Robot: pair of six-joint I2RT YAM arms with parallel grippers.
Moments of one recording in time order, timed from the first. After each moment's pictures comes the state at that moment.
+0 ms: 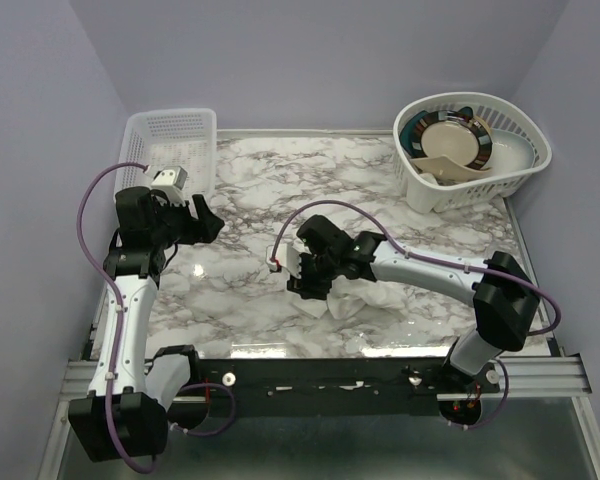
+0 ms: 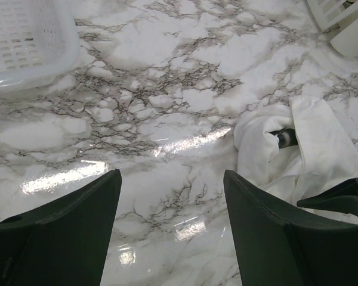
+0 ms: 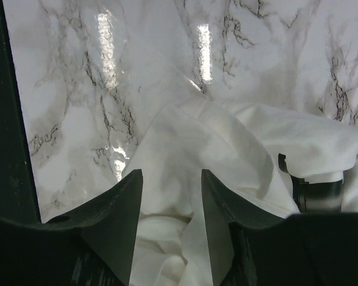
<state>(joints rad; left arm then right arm) 0.10 0.95 0.89 -0.45 0.51 -0.12 0.99 1.64 1.19 -0.51 -0.31 -0.51</state>
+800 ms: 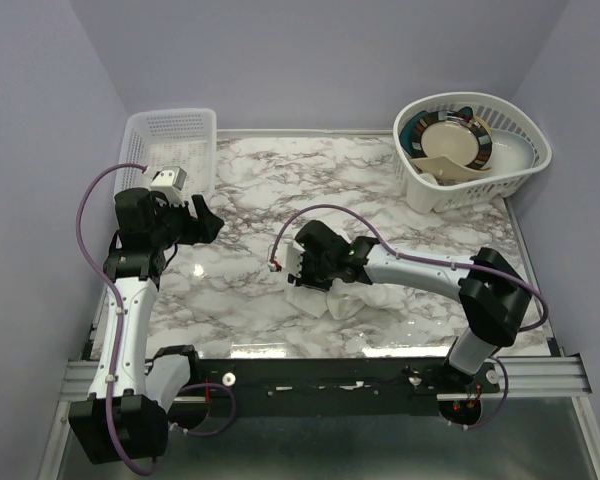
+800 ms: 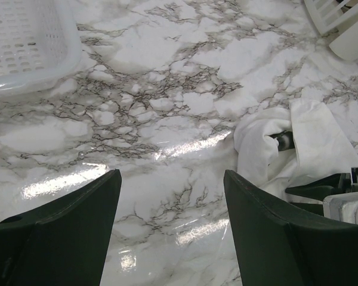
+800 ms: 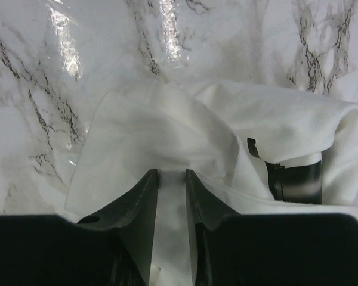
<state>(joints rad) 0.11 0.93 0.88 -0.43 0.51 -0.12 0.98 1.68 1.13 -0.41 -0.13 -0.50</state>
